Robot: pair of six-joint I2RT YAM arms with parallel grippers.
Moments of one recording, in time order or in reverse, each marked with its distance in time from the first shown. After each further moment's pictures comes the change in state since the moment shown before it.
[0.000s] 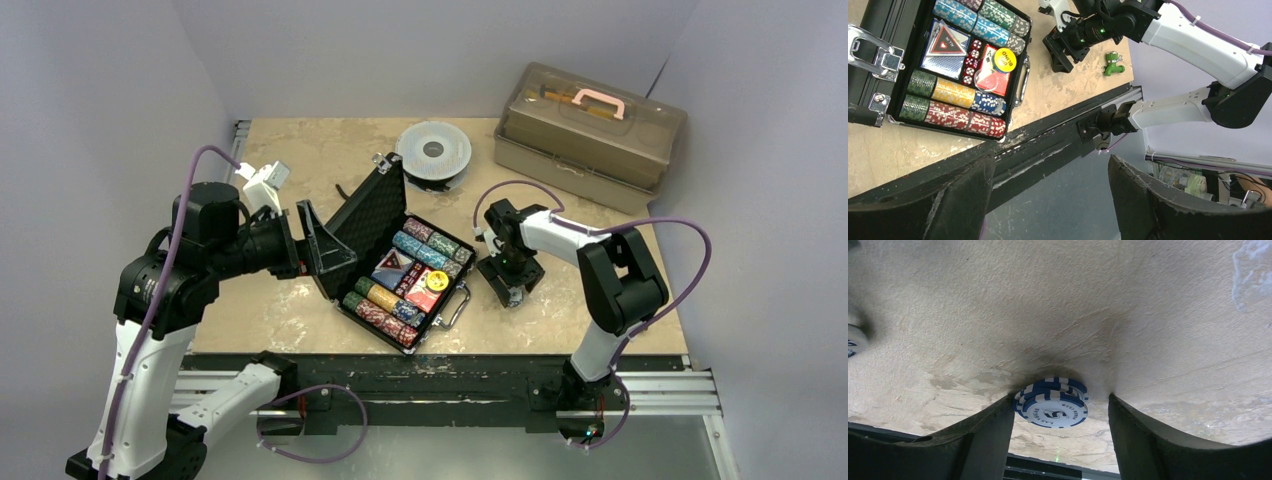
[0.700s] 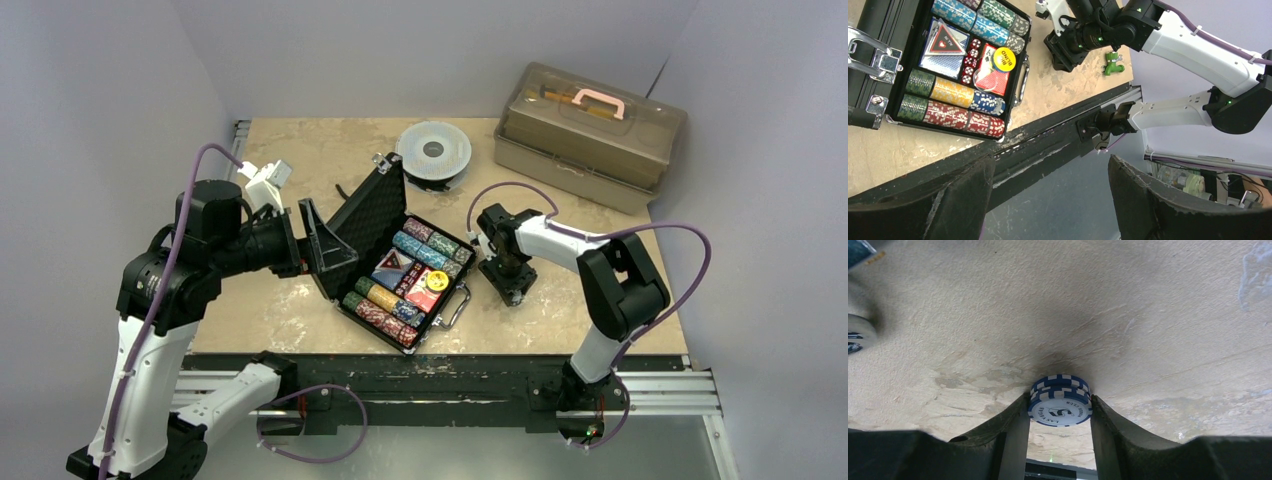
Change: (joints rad) left arm 0.000 0.011 0.000 0.002 0.003 -0.005; right arm 0.056 -0.029 -0.021 0.016 0.070 0.006
